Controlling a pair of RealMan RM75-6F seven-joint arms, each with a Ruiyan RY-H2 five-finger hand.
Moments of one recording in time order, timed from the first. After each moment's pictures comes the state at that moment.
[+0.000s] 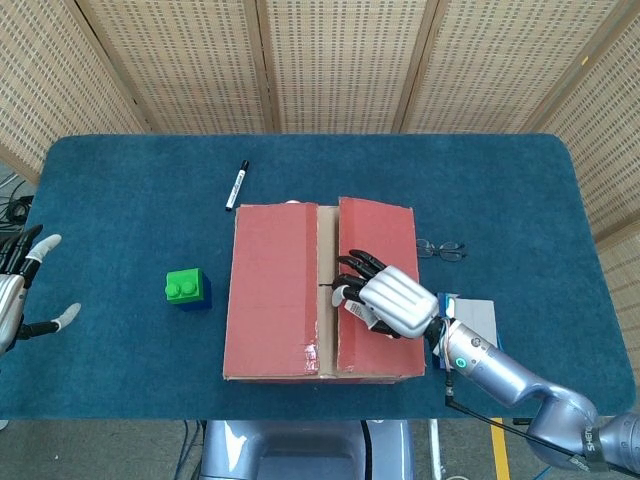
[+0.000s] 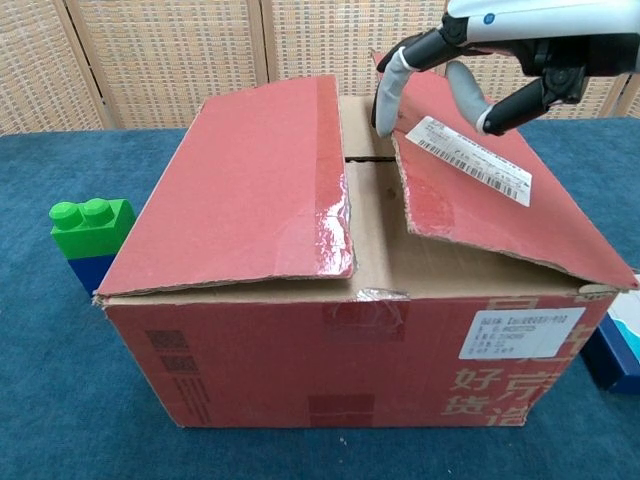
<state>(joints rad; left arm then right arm) -0.22 -0.81 -0.14 -2.03 1.28 1.35 0.13 0.79 -1.03 0.18 -1.91 -1.52 0.86 0.08</state>
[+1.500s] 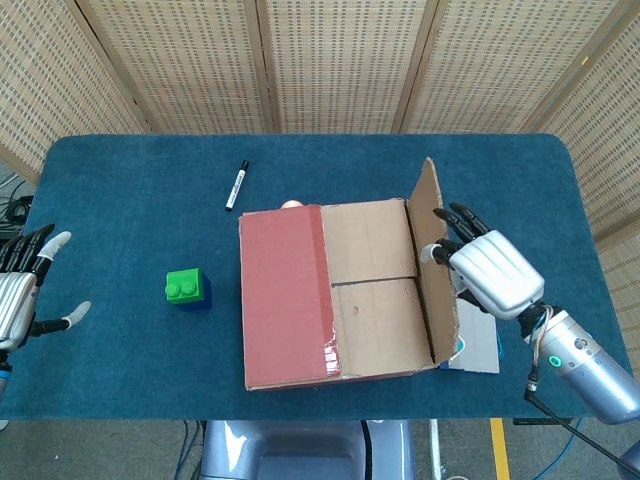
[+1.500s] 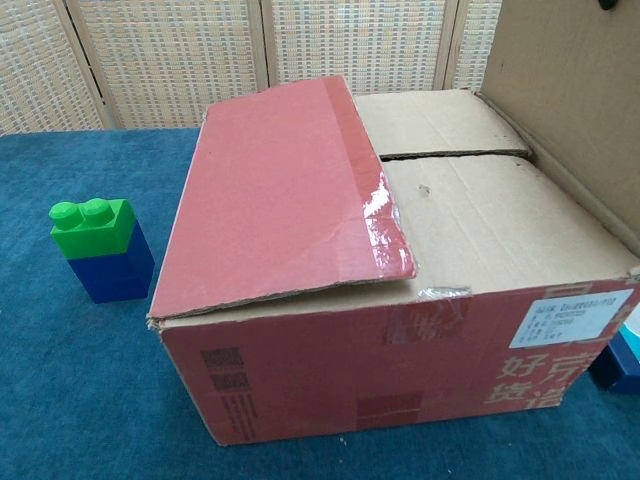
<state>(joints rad) -0.24 -0.85 -0.14 -2.01 1.28 1.34 0.14 0.64 -0.62 0.21 -2.04 -1.48 0.98 0.00</state>
